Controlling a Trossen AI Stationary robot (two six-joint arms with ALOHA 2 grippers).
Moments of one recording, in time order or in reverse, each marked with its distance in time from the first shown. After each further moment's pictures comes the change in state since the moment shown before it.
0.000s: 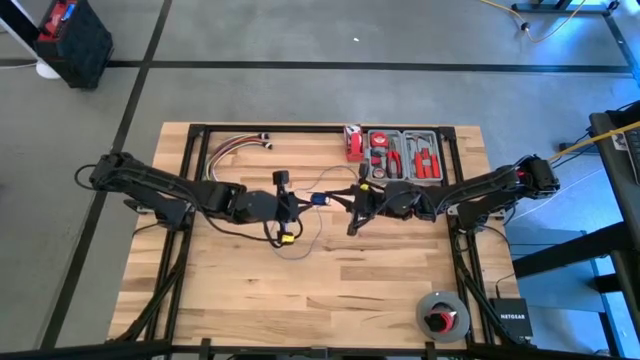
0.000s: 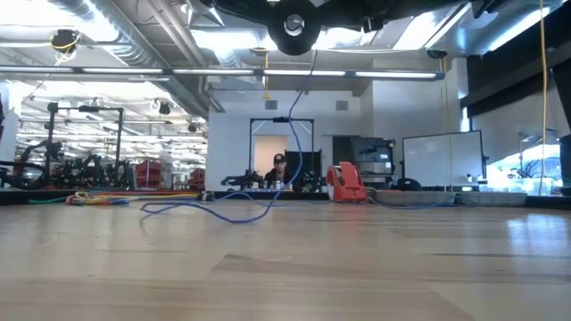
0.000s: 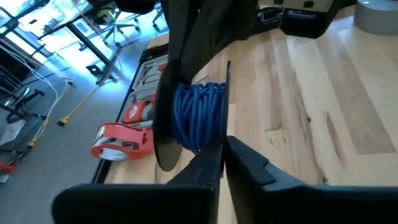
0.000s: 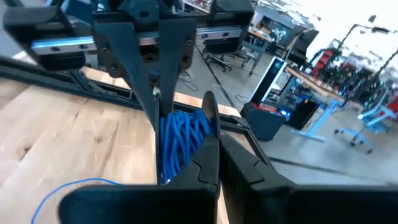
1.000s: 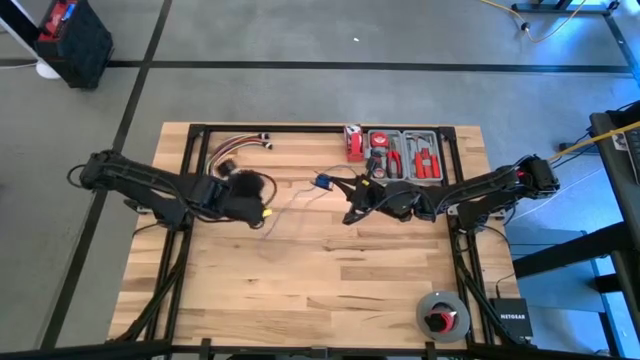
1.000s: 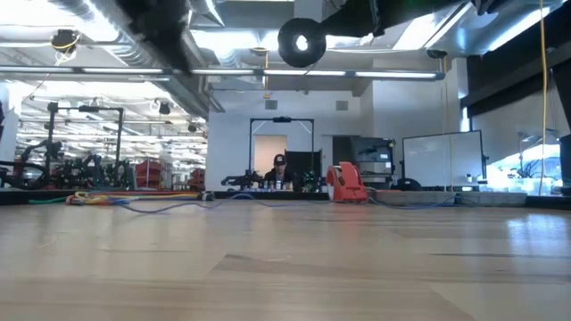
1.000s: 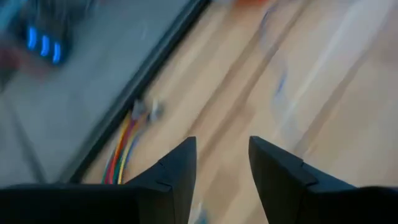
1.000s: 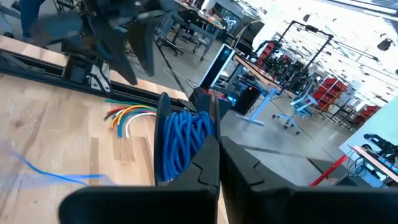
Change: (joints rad) left arm -0.010 -0.112 0.001 -0.795 -0.306 -0.769; right arm 0.000 0.000 0.000 0.013 0.243 -0.109
